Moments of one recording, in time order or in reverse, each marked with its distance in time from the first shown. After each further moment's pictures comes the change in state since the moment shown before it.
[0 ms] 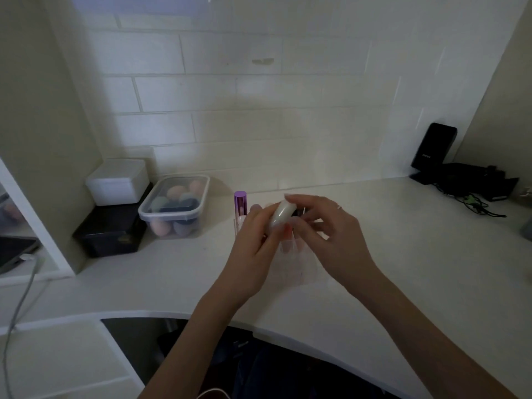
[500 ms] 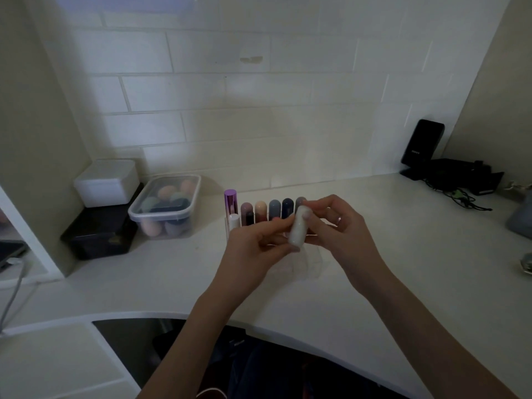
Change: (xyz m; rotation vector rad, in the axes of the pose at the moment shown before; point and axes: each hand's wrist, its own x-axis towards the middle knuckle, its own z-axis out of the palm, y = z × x) left_hand -0.004 0.006 0.007 0.016 -0.040 -0.084; right_hand -0.007 0.006 -0.018 0.488 0.057 0.343
